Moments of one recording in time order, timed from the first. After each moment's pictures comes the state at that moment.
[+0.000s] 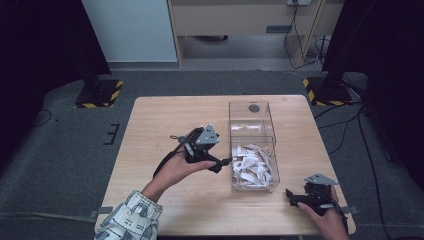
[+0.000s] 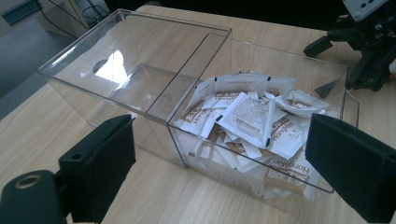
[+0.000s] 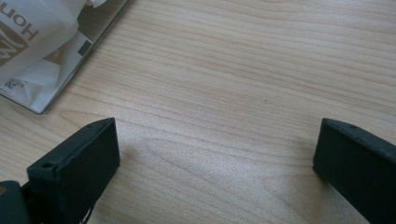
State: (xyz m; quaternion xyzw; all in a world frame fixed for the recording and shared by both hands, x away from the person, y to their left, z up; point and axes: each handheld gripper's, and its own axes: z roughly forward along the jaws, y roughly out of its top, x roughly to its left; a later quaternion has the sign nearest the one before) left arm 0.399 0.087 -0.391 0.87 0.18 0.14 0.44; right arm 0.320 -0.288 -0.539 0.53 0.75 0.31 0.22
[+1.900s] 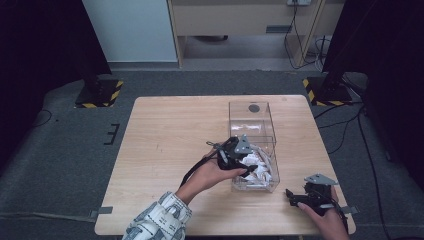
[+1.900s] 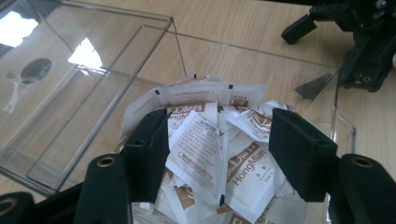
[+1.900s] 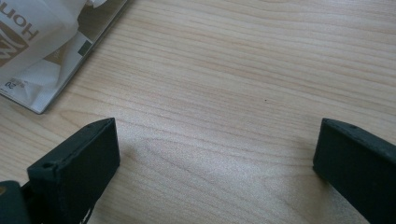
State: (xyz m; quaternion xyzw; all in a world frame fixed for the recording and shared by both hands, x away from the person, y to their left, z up) left arm 0.398 0.003 -0.425 0.90 0.15 0.11 0.39; right arm 0.320 -0.288 -0.539 0.53 0.76 0.31 0.22
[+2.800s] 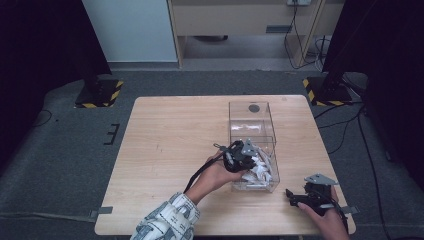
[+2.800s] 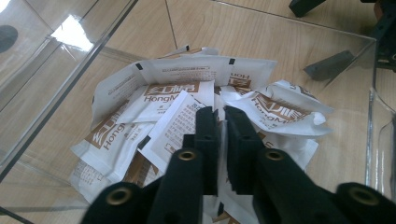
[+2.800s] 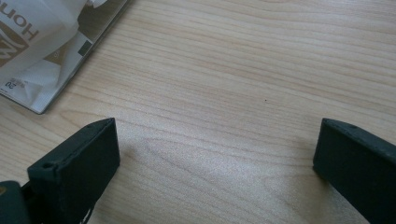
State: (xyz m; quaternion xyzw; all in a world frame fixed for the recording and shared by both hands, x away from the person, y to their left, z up) left arm 0.406 -0.008 -0.446 0.92 0.16 0.09 0.36; right arm 0.320 -0.288 -0.539 0.53 0.76 0.31 0.22
